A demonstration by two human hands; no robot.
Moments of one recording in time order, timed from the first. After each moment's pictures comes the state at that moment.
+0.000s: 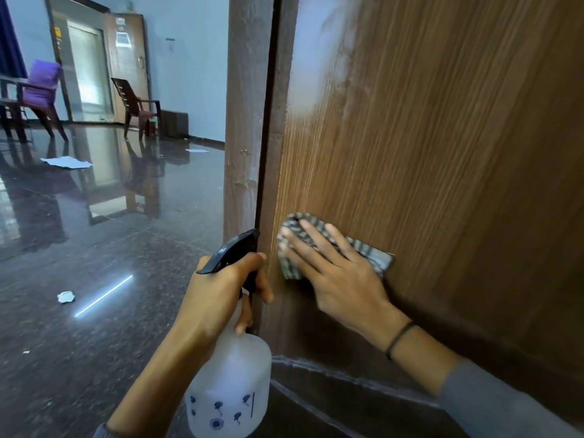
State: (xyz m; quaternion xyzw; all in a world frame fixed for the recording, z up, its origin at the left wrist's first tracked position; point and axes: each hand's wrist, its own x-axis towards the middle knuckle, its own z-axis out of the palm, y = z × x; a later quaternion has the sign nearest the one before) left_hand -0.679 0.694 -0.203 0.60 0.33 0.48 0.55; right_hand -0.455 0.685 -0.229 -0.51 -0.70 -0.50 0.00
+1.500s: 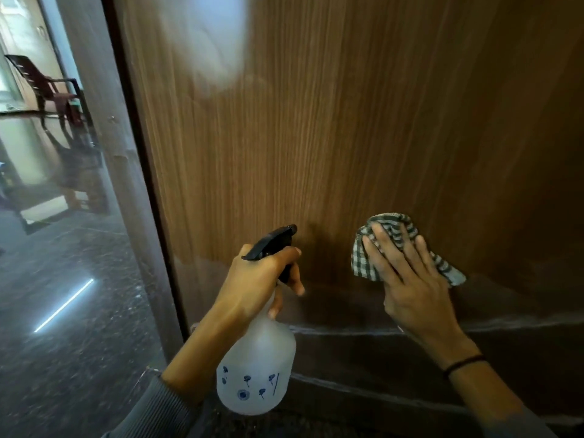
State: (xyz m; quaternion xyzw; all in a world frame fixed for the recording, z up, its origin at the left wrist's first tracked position) left_hand -0.533 0.627 -0.229 0.69 0.24 0.33 0.60; right_hand -0.290 0.500 -0.286 -0.65 -0.59 -0.46 0.14
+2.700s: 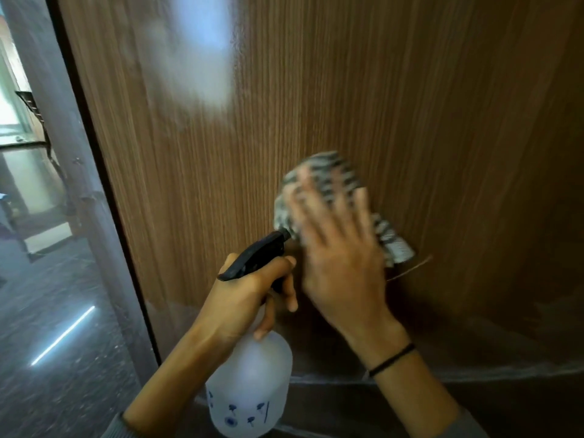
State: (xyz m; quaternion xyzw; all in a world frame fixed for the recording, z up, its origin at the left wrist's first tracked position) left_hand -0.504 0.631 -0.190 0.70 0.16 0.36 0.59; right_hand -0.356 0.573 -0.188 -0.64 -0.55 -0.45 0.27
